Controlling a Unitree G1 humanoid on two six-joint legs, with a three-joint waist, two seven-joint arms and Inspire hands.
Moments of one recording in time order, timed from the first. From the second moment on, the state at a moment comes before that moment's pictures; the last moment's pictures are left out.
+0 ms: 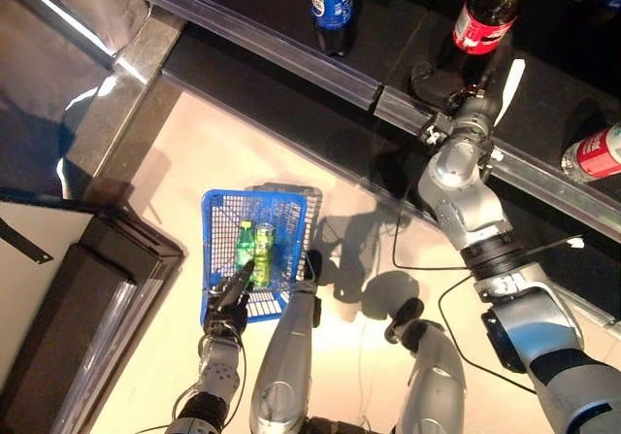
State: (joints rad) left arm -0.16 0.15 -0.07 0.77 -1.28 -0.23 0.05; right arm -0.99 -0.42 0.29 0.51 0.47 0.01 -0.81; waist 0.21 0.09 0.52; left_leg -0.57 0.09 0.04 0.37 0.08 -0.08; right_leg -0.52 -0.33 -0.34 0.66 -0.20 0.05
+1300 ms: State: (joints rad) left arm -0.09 0.18 -0.05 0.76 -1.29 -0.25 -0.02; right arm -0.57 -0.34 0.47 0.21 0.43 0.06 -0.35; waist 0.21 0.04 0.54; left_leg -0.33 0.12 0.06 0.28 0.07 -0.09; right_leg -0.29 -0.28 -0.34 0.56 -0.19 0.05
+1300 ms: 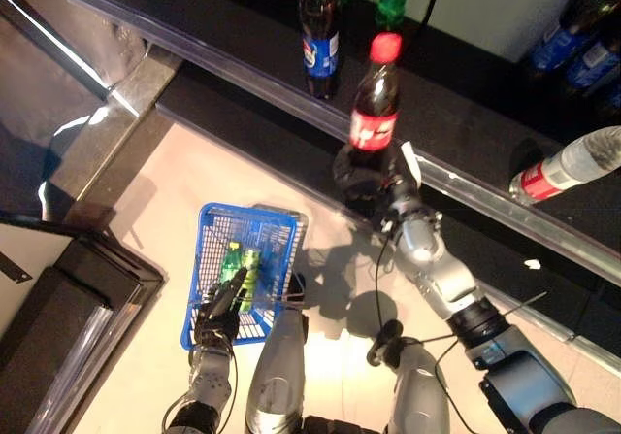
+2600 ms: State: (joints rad) left arm 0.00 0.40 -0.22 0.23 -1.25 -0.02 -0.08; right arm -0.53 -0.15 0.75 0.64 0.87 0.12 -0.25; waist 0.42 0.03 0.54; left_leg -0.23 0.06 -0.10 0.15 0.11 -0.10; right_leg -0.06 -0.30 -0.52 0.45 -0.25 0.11
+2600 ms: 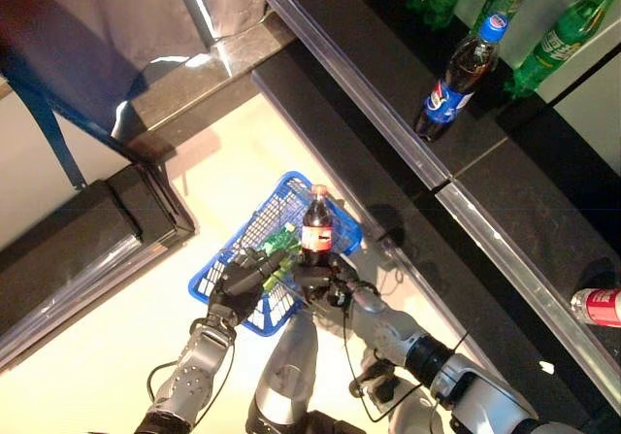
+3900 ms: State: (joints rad) left arm -0.04 0.52 -0.30 0.14 -1.25 0.06 -0.24; right arm -0.67 -0.20 0.71 0.88 1.19 0.28 0.05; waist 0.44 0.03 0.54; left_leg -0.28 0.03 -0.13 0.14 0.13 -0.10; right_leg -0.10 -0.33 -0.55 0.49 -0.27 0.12
